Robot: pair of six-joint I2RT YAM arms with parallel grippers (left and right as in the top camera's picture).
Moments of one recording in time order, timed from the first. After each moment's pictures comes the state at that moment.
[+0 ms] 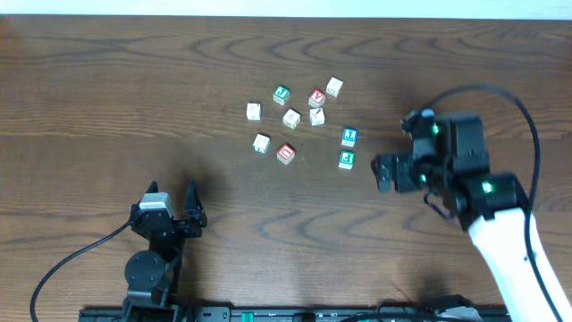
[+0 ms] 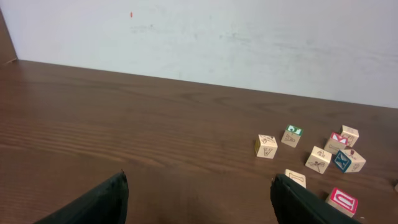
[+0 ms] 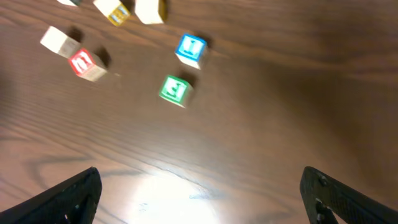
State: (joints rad) left arm -0.11 0.01 0.02 -0.11 -0.11 -0.15; right arm 0.19 1.19 1.01 -0.82 -0.16 0.08
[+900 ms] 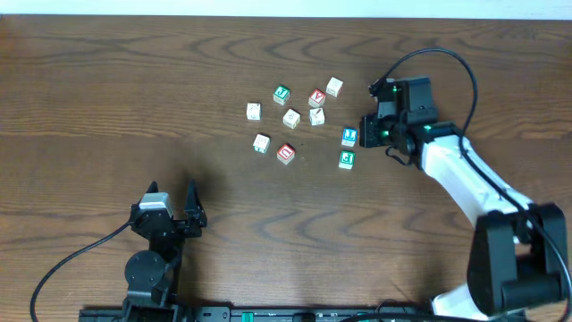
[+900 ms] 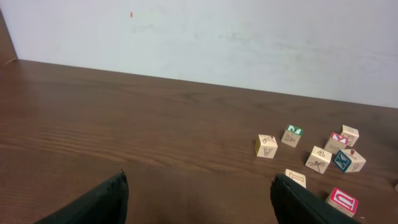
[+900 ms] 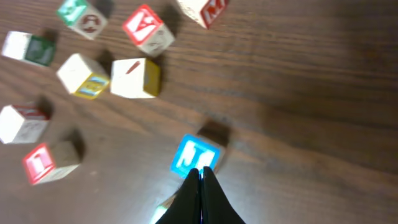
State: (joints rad) left arm -0.11 0.01 0.02 -0.11 -0.11 -0.15; right arm 0.20 1.73 1.07 -0.31 -0.24 0.15
